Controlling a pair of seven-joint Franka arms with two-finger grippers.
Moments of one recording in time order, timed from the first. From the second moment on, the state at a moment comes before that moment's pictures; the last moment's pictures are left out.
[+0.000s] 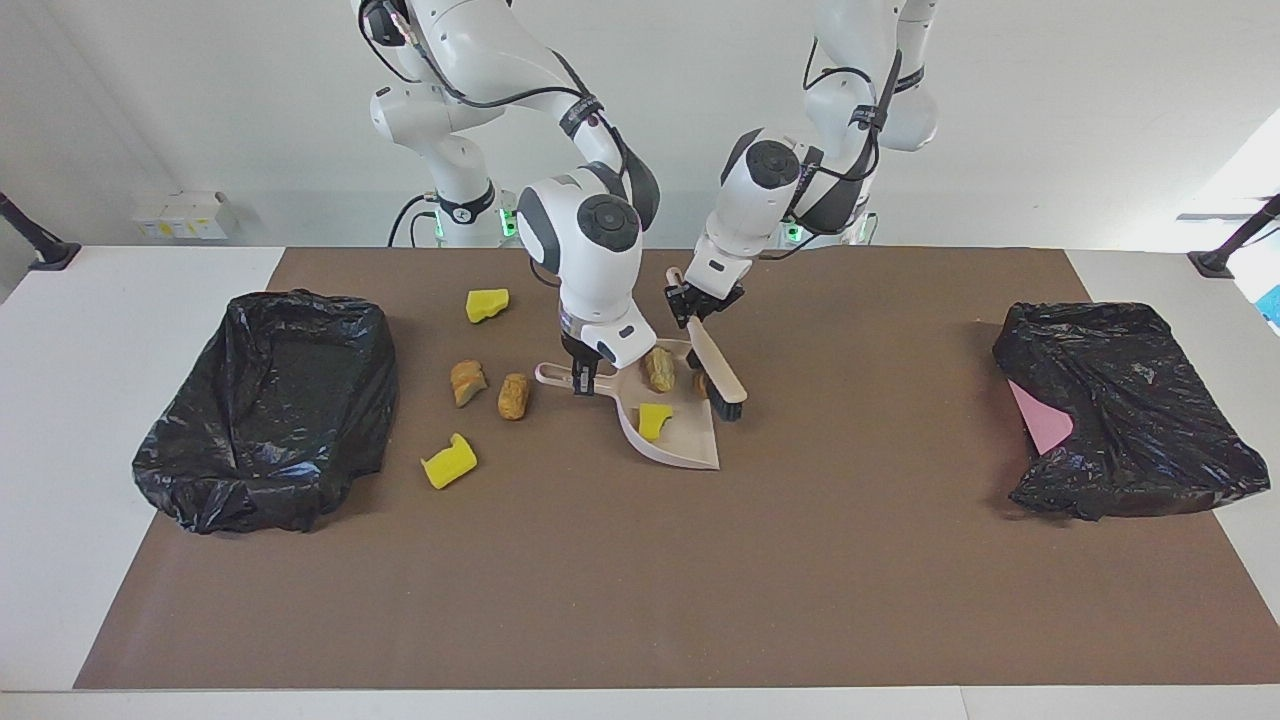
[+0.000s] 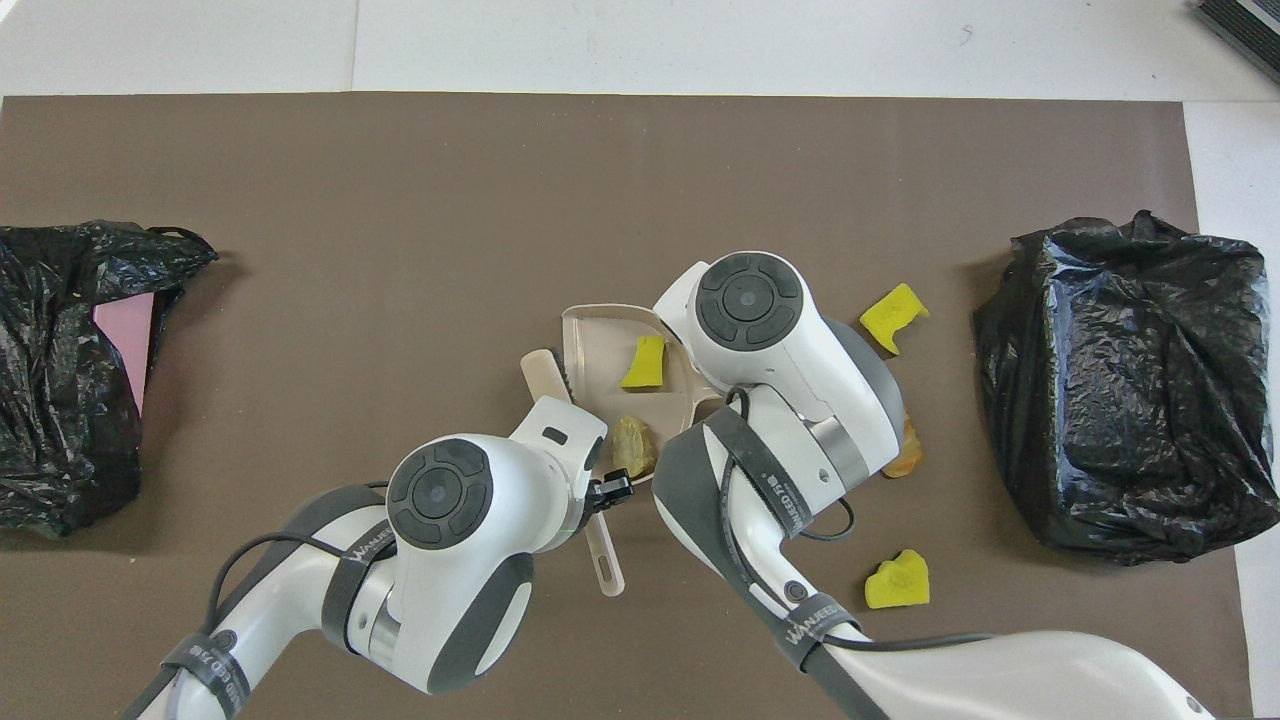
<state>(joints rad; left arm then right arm) -0.62 0.03 -0.10 -2.21 -0.32 2.34 -0.75 0.45 0.33 0.06 -1.75 -0.15 1.96 -0.98</state>
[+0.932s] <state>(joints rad) -0.52 0.02 -0.09 -2.13 -0.46 2.20 -0.70 0.45 0.33 0.06 -1.75 -0.15 1.96 -0.98</state>
